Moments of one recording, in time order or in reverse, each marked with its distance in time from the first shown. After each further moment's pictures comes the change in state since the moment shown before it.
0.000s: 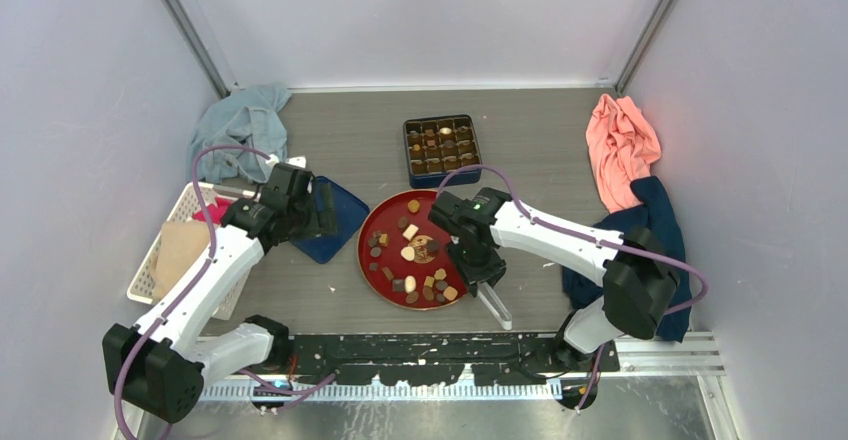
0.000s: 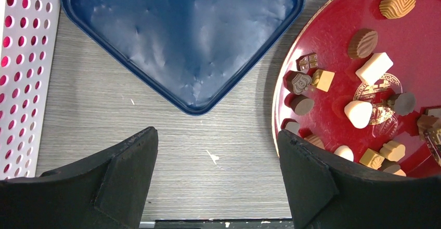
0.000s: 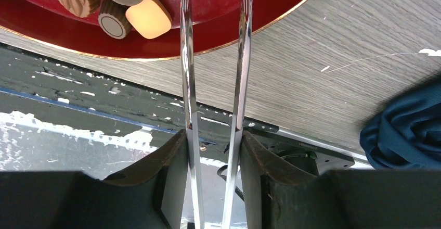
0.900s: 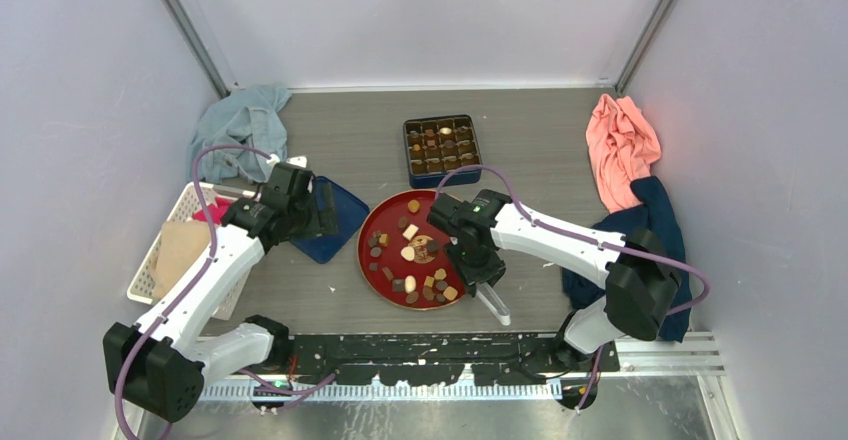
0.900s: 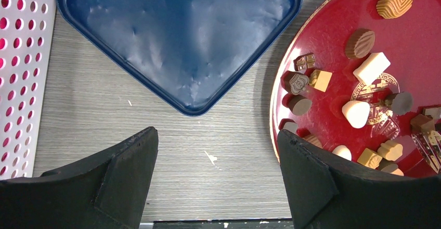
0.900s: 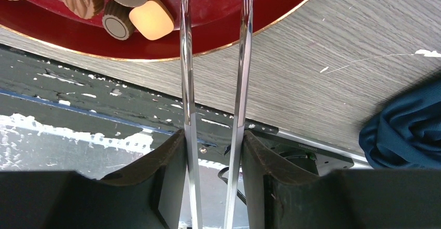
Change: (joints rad) left arm 0.000 0.005 0.000 0.007 0.008 0.000; right arm 0.019 -0.011 0.001 0.001 0.026 0.016
